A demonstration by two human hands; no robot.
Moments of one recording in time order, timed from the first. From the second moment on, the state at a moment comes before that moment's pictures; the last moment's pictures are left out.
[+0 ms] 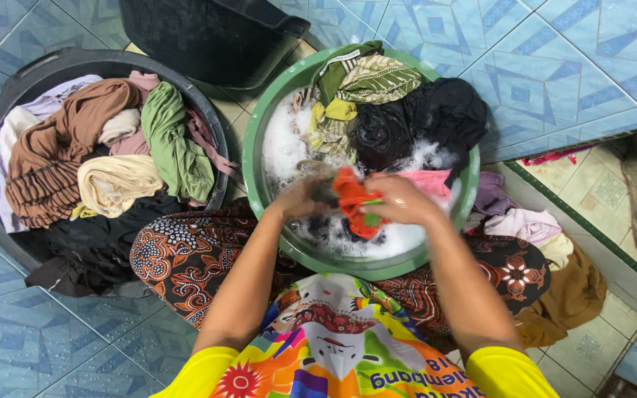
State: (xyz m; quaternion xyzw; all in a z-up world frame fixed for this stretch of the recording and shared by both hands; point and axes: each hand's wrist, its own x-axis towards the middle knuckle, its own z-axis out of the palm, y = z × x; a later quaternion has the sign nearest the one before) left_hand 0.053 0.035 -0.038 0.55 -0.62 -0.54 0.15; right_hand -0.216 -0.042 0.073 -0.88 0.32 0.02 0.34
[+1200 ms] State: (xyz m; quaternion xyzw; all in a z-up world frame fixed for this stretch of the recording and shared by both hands) left_hand 0.056 0.013 -0.007 0.61 -0.53 -0.54 0.23; right_hand -0.214 -0.079 0.026 -0.94 0.23 -0.04 0.23
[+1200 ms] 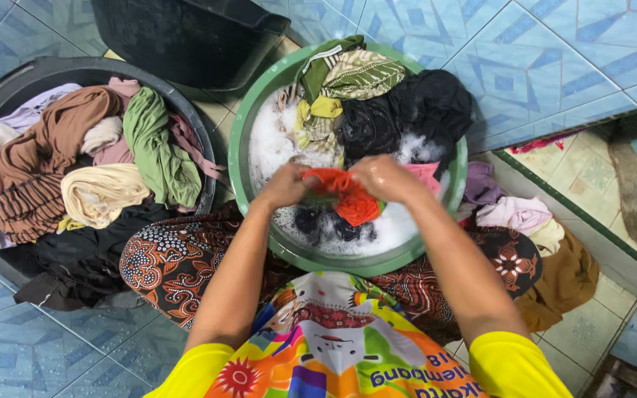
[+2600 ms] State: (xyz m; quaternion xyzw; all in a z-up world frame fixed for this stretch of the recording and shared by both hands) left_hand -0.023 0.013 0.051 0.36 -0.53 -0.65 0.40; right_hand -0.183 -0.084 0.191 -0.42 0.22 -0.49 0.73
